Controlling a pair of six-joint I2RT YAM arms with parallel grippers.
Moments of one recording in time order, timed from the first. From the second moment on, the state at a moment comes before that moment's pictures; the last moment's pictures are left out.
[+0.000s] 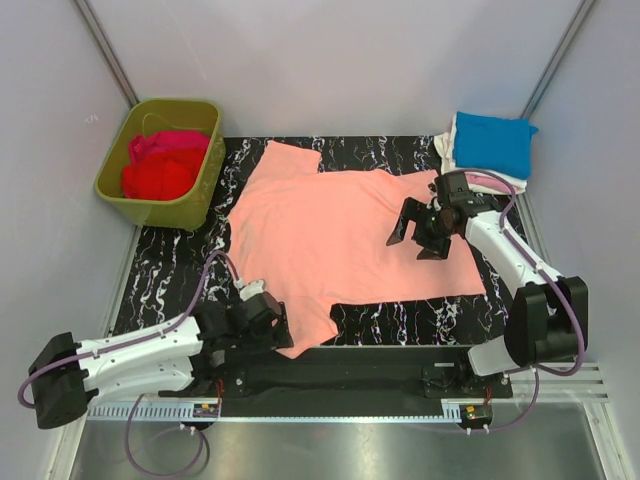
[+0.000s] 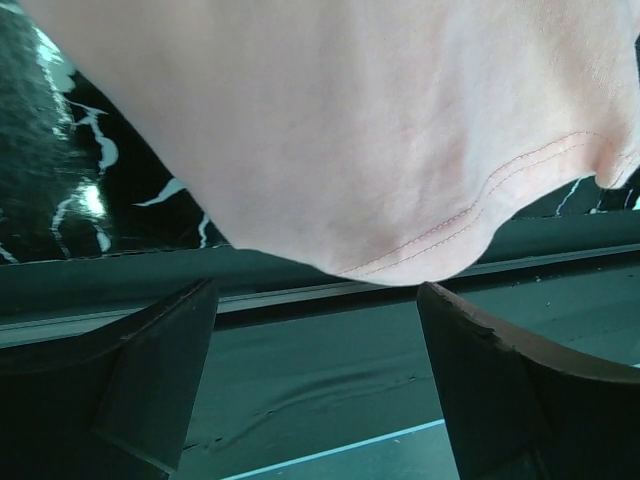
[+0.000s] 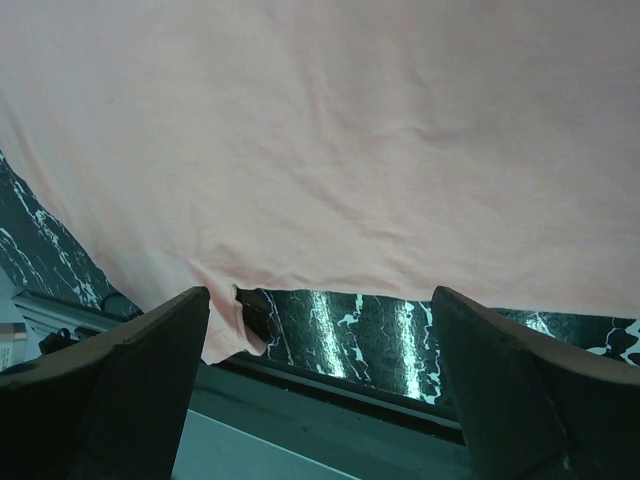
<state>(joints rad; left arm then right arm) -1.05 0.88 0.45 -0.74 -0.12 -1.18 0.20 1.46 1.12 -0.76 -0.31 0.53</state>
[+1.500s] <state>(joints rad) -0.75 0.76 0.57 -0.90 -0.36 -1.07 -0.38 1.12 0.60 -0.64 -0.19 0.76</state>
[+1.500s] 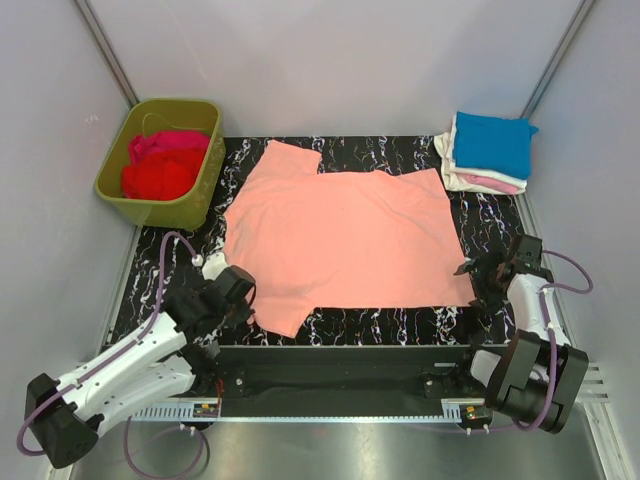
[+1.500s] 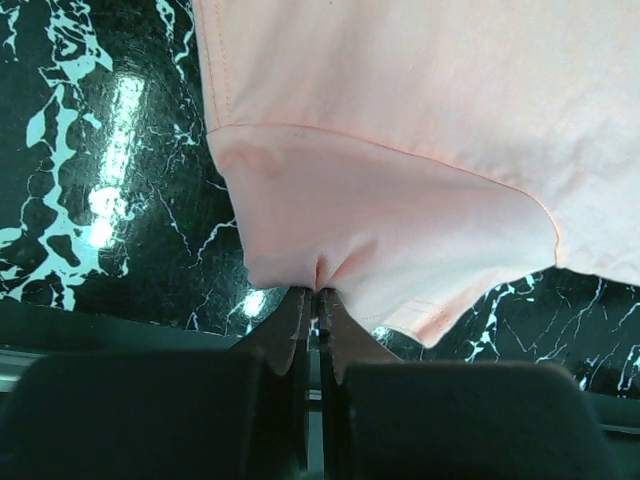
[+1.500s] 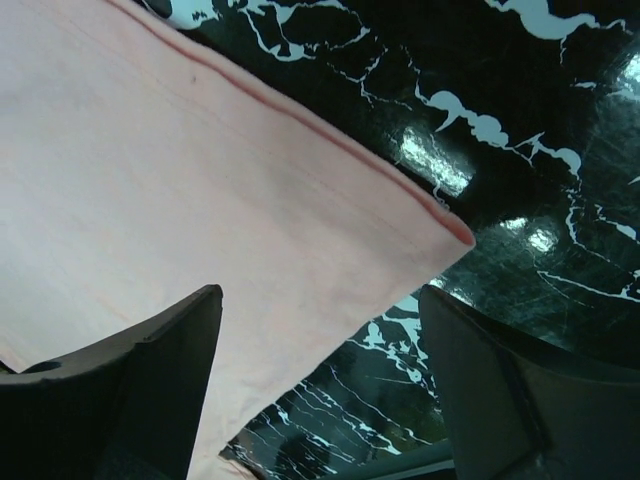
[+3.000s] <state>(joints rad) -0.66 0.75 0.71 -0.95 -0.31 -0.97 -0.41 0.95 0.51 -0.59 -0.23 0.84</state>
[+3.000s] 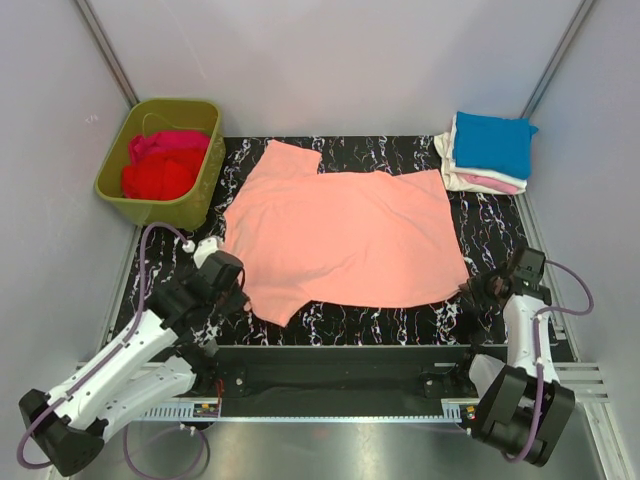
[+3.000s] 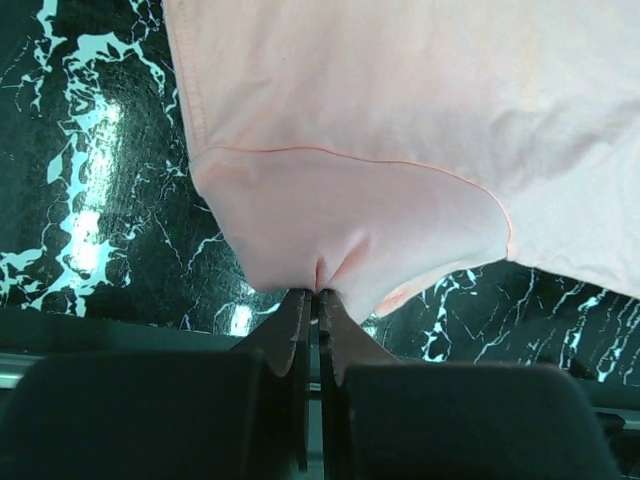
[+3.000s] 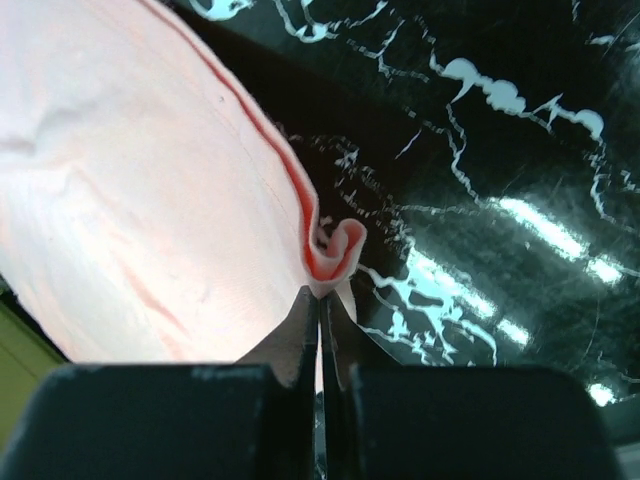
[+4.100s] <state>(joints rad) -0.38 1.52 1.48 -1.08 -0.22 -0.47 -0.33 1.51 1.03 -0.61 -0.45 0.81</state>
